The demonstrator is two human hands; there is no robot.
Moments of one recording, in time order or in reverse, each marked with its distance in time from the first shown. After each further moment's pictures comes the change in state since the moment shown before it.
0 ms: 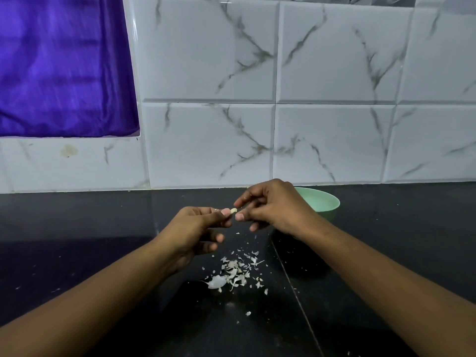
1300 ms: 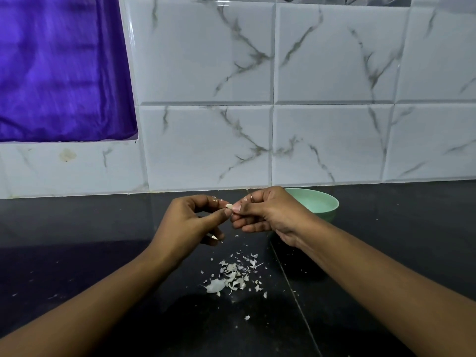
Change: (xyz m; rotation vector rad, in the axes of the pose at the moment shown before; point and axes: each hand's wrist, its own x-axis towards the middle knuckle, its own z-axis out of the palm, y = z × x) left_hand -0.002 0.002 -0.007 0.244 0.077 0.382; right_hand -0.001 -0.003 0.008 0.481 -0.027 0.173
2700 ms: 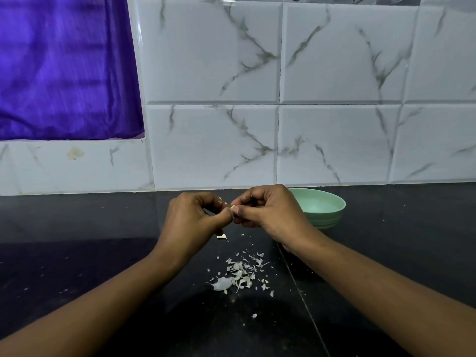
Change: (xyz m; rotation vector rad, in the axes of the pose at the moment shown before) left_hand -0.004 0.007 0.001 0.408 0.172 0.196; right_hand 0.002 0.011 0.014 -0.219 0.133 -0.304
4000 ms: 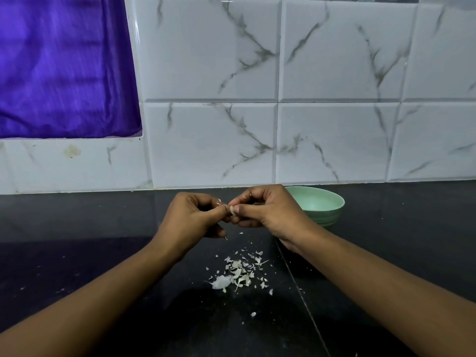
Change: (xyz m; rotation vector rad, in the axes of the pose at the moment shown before) left_hand 0.006 -0.008 0.000 -0.353 -0.151 -0.219; right_hand 0.000 0.000 -0.002 0.162 -0.063 0.105
